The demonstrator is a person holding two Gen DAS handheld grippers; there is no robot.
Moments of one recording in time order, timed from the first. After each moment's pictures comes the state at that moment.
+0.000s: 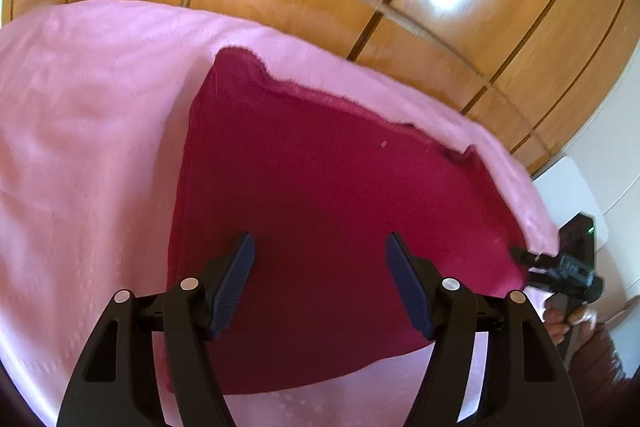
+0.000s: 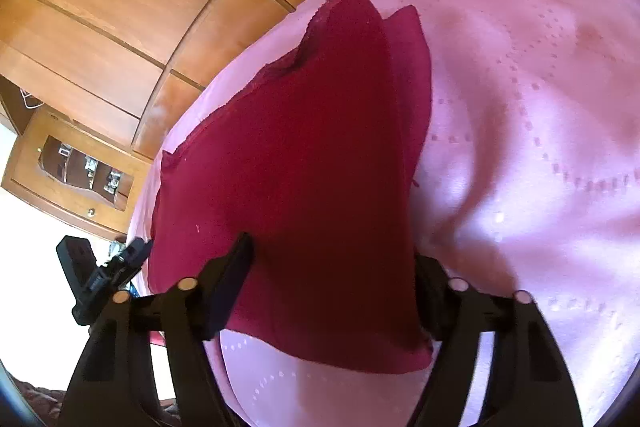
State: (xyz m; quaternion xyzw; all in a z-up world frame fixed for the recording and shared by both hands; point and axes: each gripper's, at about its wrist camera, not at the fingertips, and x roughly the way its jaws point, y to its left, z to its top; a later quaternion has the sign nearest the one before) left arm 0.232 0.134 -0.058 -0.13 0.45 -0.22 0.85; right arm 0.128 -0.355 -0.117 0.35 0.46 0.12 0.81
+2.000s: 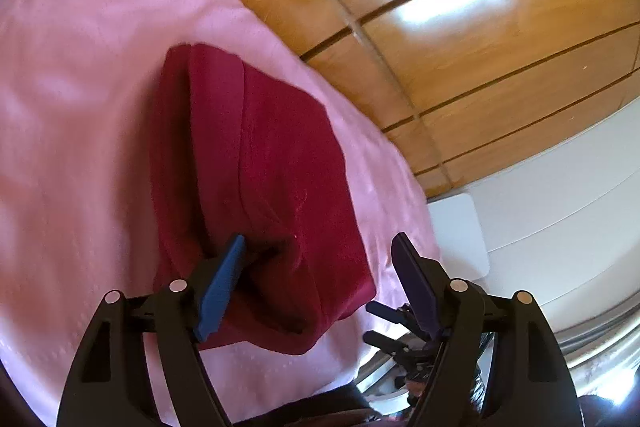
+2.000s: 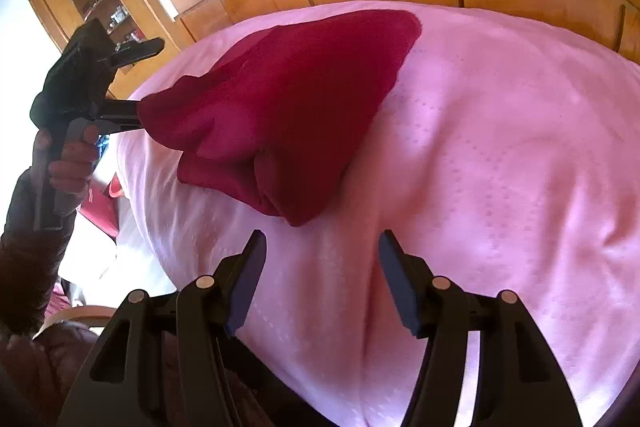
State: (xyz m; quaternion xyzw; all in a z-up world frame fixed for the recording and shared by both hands) left arm 0.251 0.203 -0.014 -0.32 0.50 -0.33 0.73; right arm 0.108 -0.157 -0.089 0.07 0.46 0.22 0.86
